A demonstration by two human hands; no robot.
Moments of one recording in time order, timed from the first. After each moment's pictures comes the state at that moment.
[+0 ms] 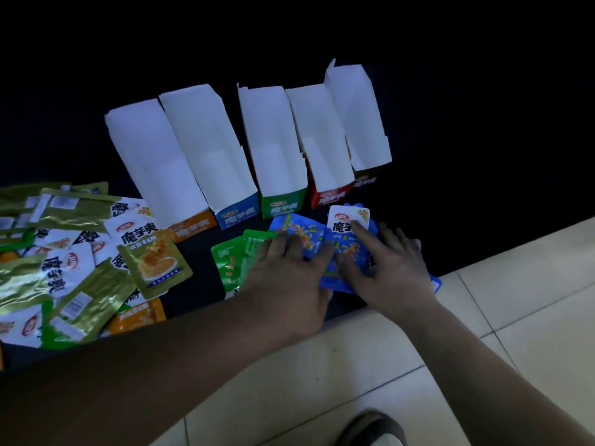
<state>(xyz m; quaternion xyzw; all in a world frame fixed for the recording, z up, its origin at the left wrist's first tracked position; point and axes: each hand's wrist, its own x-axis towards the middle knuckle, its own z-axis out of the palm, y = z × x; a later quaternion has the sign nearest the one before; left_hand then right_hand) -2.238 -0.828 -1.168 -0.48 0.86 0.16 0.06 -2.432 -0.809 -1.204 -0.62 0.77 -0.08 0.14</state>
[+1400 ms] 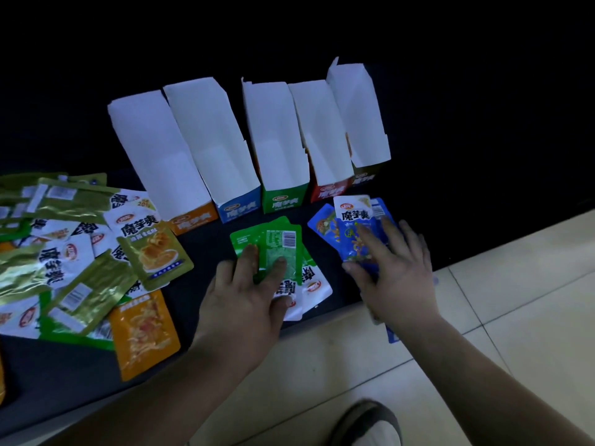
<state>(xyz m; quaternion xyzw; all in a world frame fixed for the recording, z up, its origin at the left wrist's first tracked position) -2.182 -0.789 -1.215 -0.57 0.81 0.12 -0.04 -2.437 -0.789 -1.214 -0.66 0.74 -0.14 0.00</state>
